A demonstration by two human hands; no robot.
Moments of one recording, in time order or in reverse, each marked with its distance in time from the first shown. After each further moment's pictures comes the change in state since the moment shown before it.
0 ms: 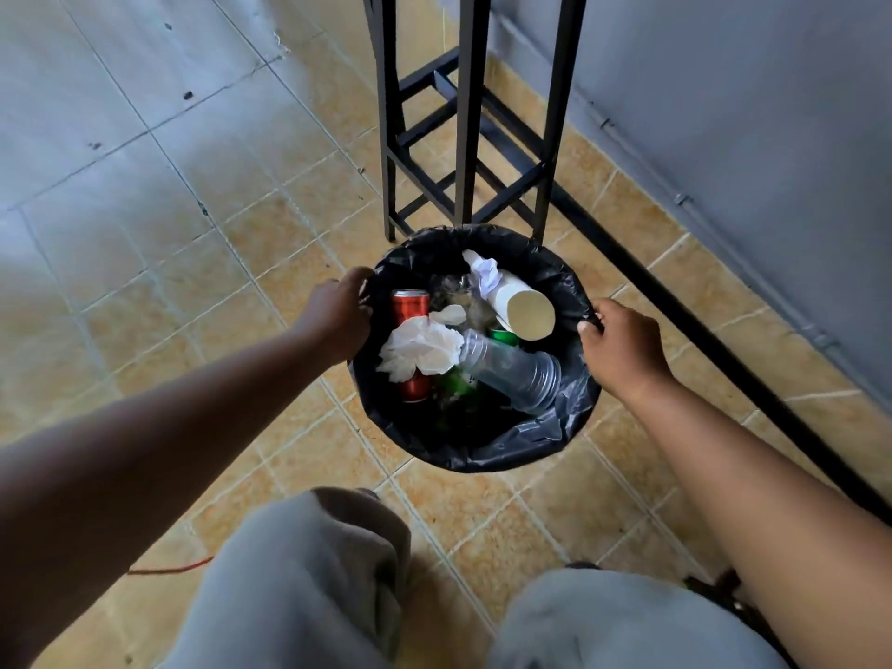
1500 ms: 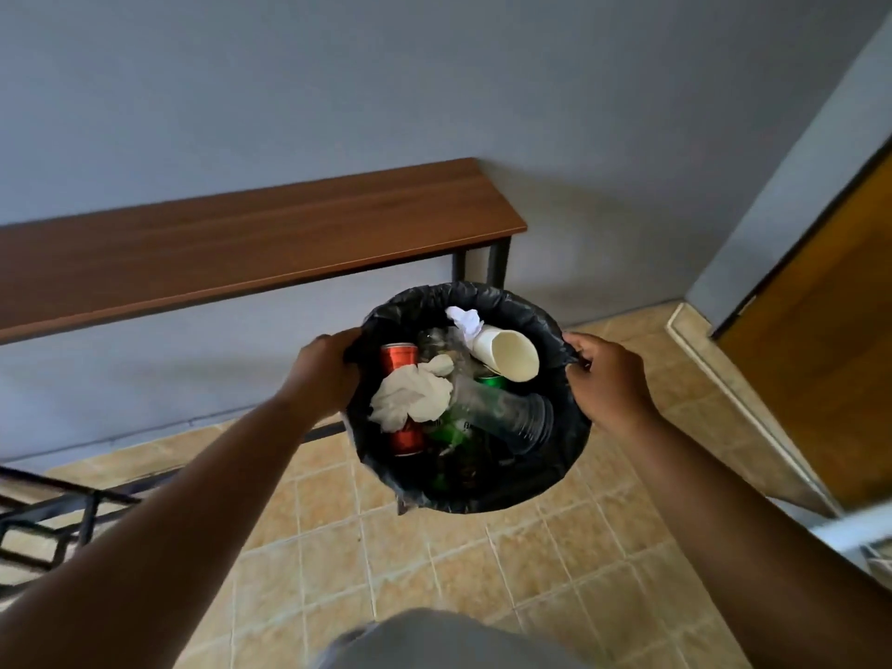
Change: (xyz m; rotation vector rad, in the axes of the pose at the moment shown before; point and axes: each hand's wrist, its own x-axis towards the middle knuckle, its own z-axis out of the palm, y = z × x) left_hand -0.664 0.471 -0.083 0.203 -0.293 1.217; right_hand -0.765 0.121 -0.485 0.286 0.898 0.836
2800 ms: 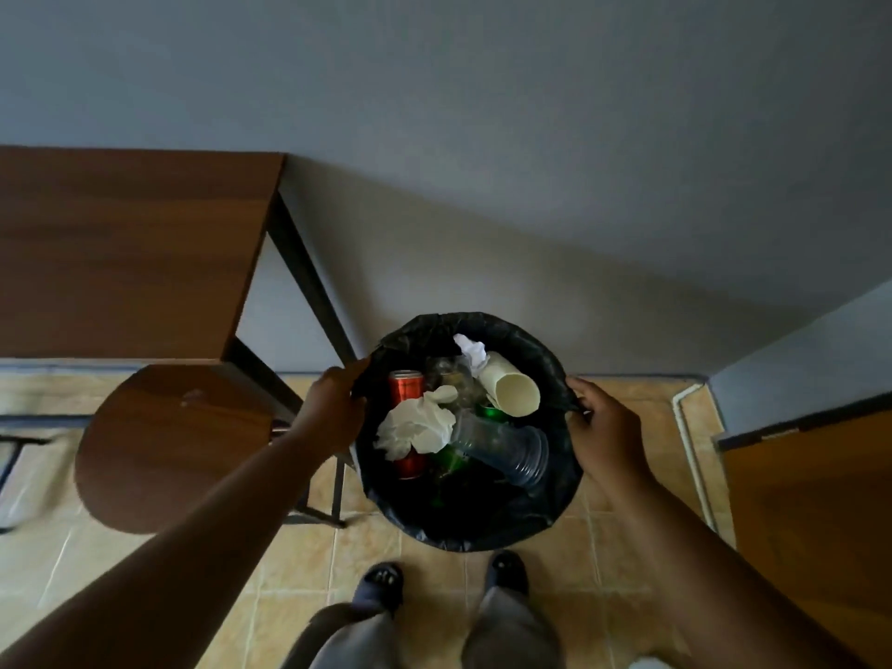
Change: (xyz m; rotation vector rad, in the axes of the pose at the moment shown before) left_hand 0.369 0.287 0.312 -0.141 -0.087 -0.407; right_hand 0.515 0.313 -0.092 -0.021 -0.335 -0.012
